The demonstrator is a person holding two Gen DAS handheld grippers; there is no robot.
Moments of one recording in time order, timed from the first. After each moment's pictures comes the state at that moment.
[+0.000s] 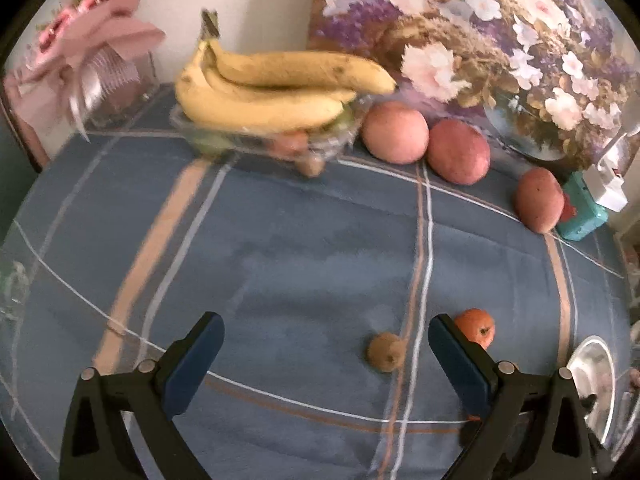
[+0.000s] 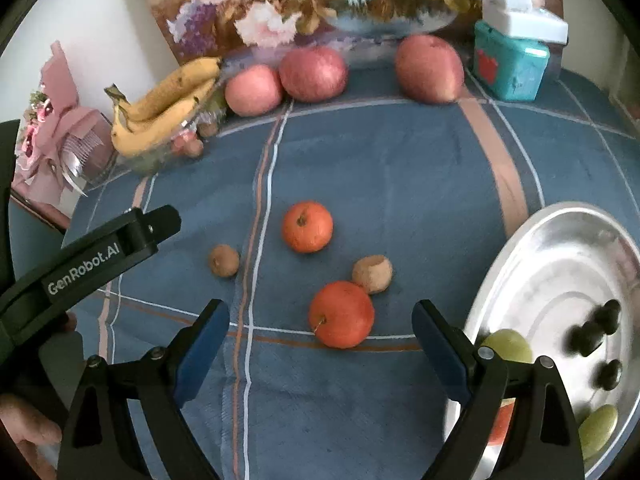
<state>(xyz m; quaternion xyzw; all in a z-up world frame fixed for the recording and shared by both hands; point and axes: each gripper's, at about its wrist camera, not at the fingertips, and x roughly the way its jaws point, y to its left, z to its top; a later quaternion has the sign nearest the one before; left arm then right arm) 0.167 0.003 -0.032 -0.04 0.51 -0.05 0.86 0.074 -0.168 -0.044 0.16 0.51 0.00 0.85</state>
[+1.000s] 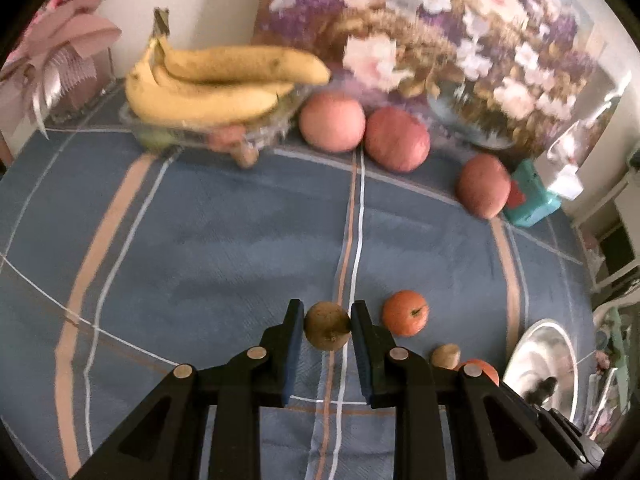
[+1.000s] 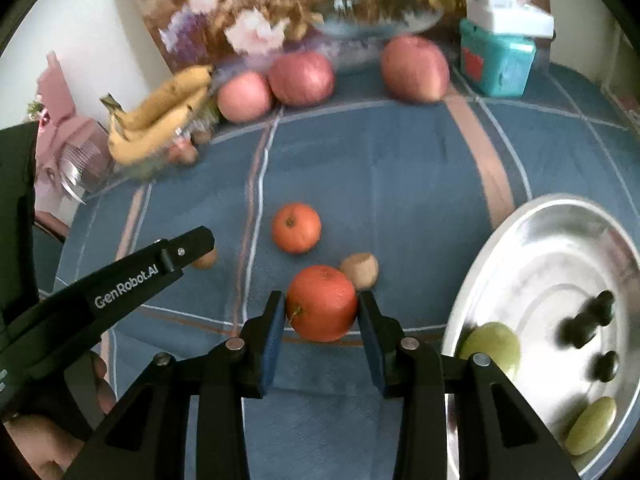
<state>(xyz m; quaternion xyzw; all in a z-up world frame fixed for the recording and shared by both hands) 0.153 -0.015 -0.009 -0.07 0.52 -0.12 0.85 0.067 -0.179 -0.030 0.16 0.49 -0.01 0.85</state>
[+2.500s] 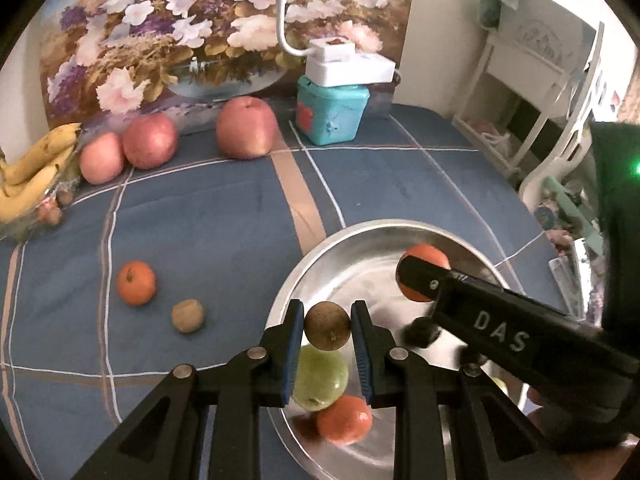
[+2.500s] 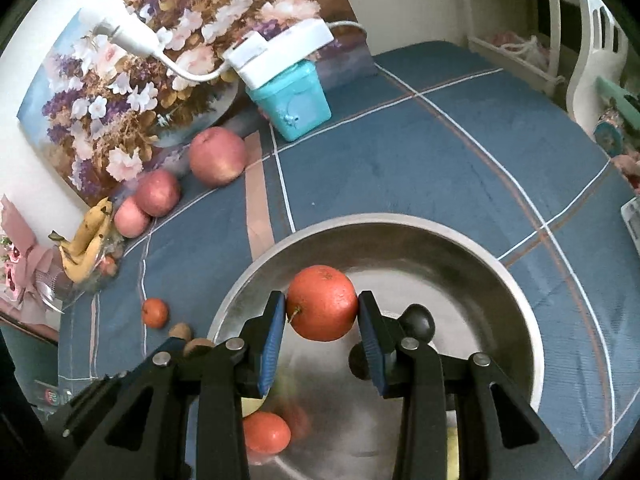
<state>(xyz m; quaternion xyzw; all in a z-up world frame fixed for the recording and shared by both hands) 0.048 -0.204 -0.015 0.07 0.47 -0.31 0.83 -0.003 -0.347 -0.025 0.28 0.42 -0.13 0.85</state>
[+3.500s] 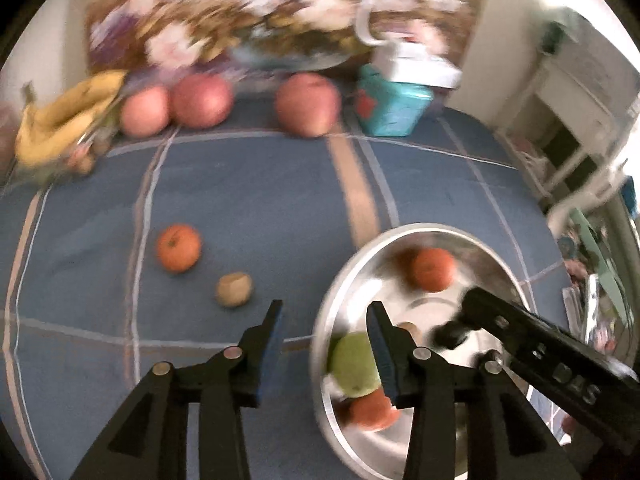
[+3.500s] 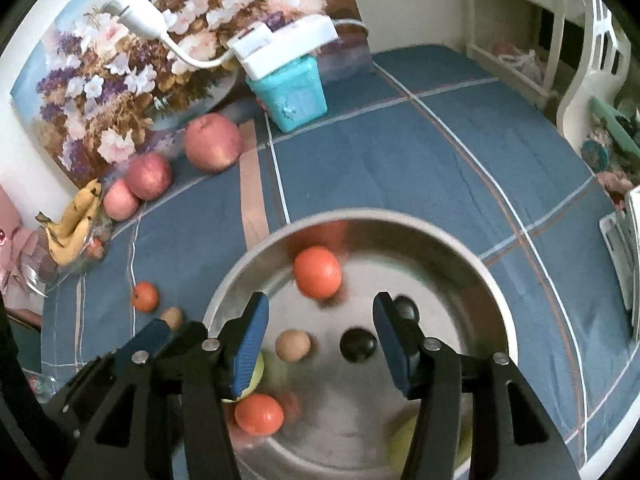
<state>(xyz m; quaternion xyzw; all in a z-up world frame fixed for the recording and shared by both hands) 0.070 -0.169 -0.014 0.02 0.53 -0.23 0.82 -0.005 -0.337 -0.015 0.25 0.46 -0.15 0.84</state>
